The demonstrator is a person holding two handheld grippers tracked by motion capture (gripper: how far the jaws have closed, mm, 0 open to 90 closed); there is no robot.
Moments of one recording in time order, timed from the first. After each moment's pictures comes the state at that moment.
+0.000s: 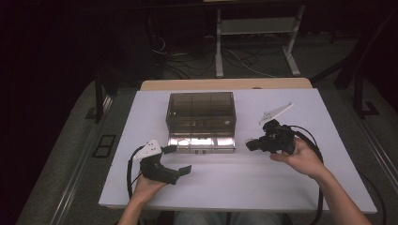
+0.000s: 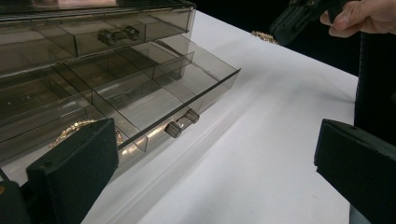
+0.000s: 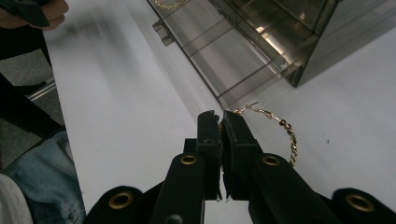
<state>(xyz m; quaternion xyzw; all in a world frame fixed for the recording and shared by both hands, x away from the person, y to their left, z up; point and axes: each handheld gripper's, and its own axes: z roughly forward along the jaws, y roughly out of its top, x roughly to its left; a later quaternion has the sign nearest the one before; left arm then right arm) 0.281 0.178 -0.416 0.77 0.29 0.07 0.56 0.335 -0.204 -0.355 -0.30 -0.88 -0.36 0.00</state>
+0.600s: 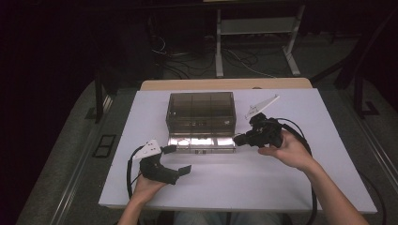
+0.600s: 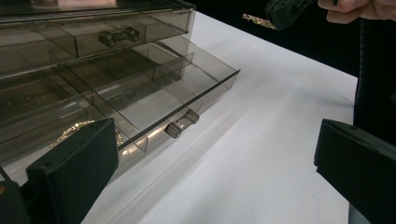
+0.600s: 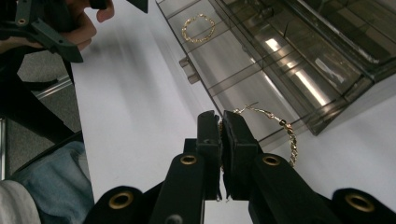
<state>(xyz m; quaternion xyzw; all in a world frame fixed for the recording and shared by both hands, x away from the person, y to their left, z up) 0.280 0.179 -0.416 0.77 0.29 0.07 0.56 0.343 -0.170 -0.334 -0.27 -0.89 -0.37 0.01</state>
